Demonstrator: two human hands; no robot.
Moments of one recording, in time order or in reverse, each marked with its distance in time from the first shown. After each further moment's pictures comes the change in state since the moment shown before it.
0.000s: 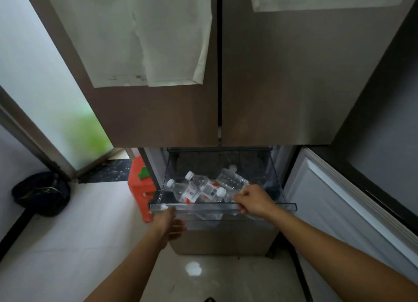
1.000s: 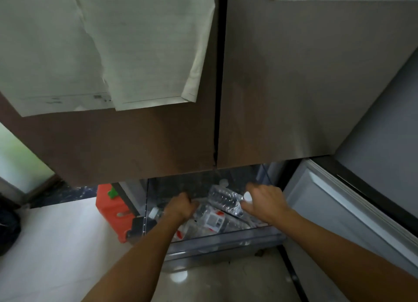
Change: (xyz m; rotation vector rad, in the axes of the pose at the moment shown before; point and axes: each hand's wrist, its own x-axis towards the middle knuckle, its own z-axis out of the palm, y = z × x) left_hand 0.131 0.093 0.063 1.044 -0.159 0.397; right_hand 0.058 -0.006 -0.034 -0.871 0.349 -0.156
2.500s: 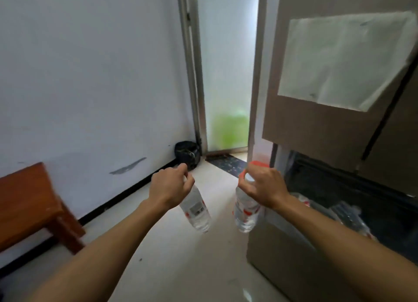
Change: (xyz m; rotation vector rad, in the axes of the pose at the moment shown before) left_hand -0.480 -0.110 -0.031 0.361 1.055 -0.456; right_hand -0.166 -0.244 -0.099 0.498 0.346 -0.995
